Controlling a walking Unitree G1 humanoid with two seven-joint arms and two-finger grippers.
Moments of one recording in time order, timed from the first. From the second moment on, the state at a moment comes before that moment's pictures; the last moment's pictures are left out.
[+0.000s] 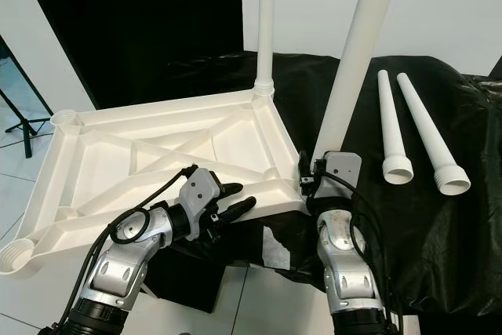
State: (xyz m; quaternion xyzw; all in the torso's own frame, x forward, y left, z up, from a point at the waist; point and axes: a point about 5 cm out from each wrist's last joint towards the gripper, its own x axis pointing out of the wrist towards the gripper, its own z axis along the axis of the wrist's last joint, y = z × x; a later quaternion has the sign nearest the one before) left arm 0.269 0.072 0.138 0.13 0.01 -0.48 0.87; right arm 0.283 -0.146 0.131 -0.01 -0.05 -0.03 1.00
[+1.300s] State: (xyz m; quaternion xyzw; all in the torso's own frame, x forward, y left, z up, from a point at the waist) left arm 0.267 0.076 0.134 0.14 0.01 -0.48 0.87; right arm 0.301 -0.184 0.136 -0.09 -0.04 0.28 0.96
